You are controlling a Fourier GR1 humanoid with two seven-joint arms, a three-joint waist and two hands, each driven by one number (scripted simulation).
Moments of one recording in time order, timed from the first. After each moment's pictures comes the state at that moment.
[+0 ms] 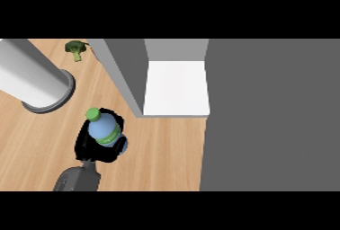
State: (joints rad) left arm -0.14 0.00 0.03 -1.25 0.46 -0.24 -0.22; right arm 0.59 -0.02 0.22 -2.15 -0.24 0.30 -0.14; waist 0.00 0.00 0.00
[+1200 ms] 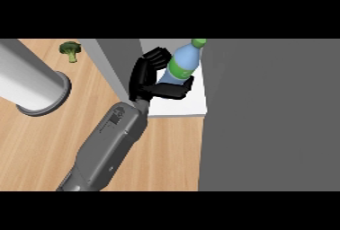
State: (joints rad) left arm -0.76 0.00 -0.25 -0.98 0.39 0.38 -0.19; right arm 0.57 -0.03 0.24 -2.11 -0.24 0.29 -0.15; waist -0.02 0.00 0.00
